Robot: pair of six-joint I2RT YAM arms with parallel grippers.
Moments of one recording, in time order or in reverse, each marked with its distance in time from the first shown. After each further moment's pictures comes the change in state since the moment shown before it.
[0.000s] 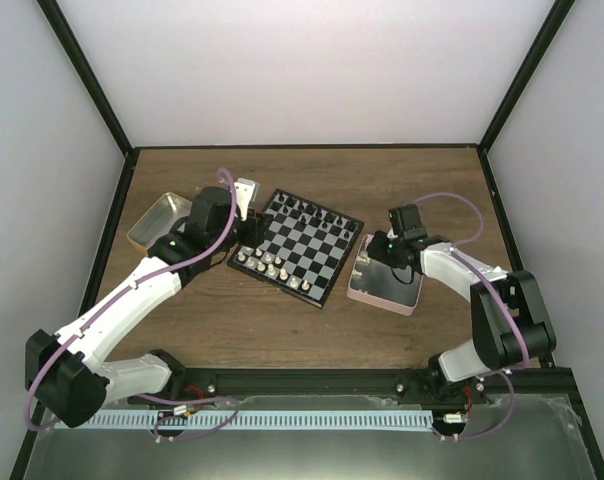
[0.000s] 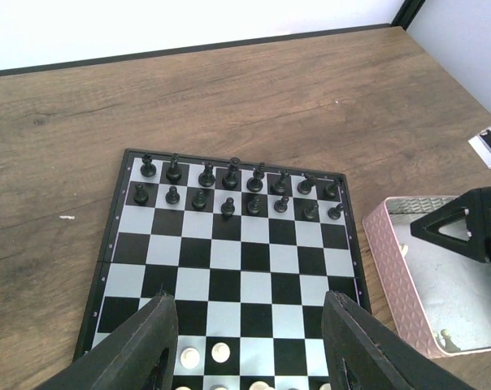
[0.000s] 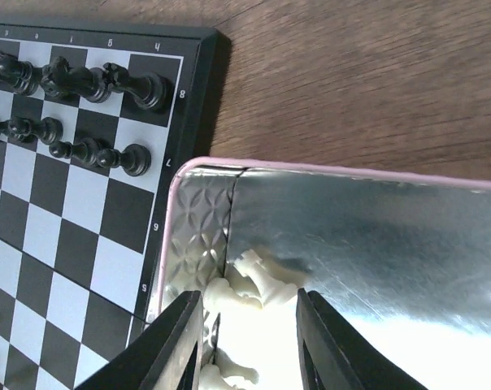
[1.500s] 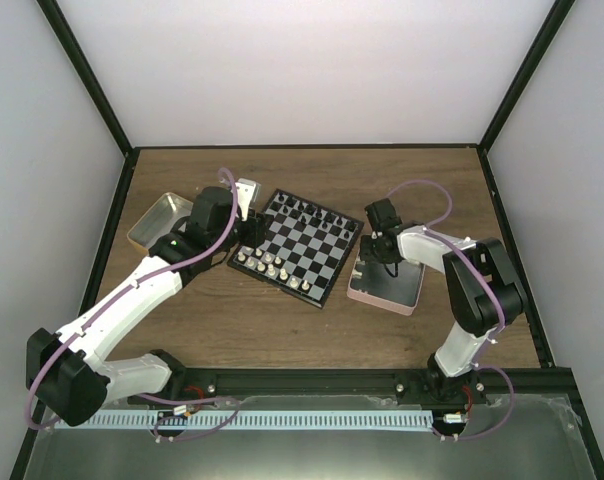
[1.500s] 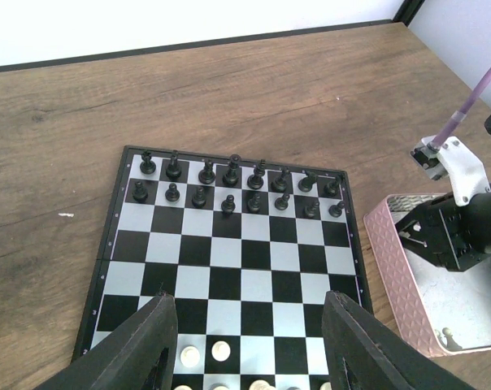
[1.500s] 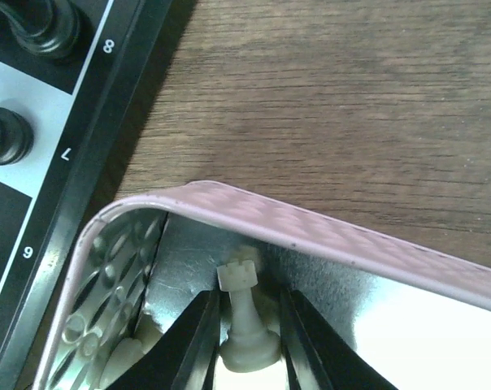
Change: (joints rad) left arm 0.000 0.009 0.000 0.000 0.001 0.000; right arm 0.086 0.249 0.167 -0.114 0.203 -0.238
